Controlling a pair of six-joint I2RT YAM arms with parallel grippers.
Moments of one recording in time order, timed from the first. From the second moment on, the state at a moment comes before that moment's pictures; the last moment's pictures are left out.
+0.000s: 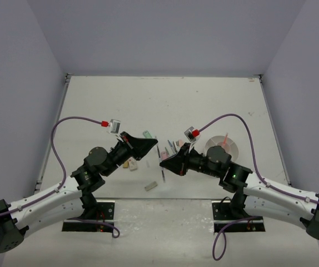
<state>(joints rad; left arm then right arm) -0.91 0.74 0.45 0.40 -0.08 -0.83 1.01 0.84 0.52 0.19 -0.17 0.67</state>
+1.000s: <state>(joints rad) -0.91 0.76 0.44 0.40 -0.09 -0.83 1.01 0.86 0.52 0.18 -0.18 0.67</state>
